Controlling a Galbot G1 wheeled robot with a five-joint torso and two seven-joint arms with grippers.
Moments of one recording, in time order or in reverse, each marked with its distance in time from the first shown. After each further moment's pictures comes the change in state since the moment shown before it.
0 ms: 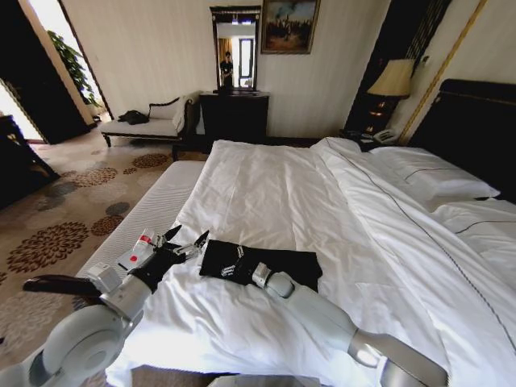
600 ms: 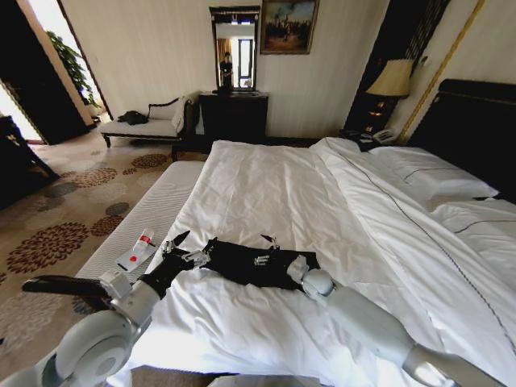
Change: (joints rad) left arm -0.014 0.004 0.056 -0.022 0.037 -0.009 -0.007; right arm -0.010 -0.225 0.137 0.144 0.247 -0.069 -0.007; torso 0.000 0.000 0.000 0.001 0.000
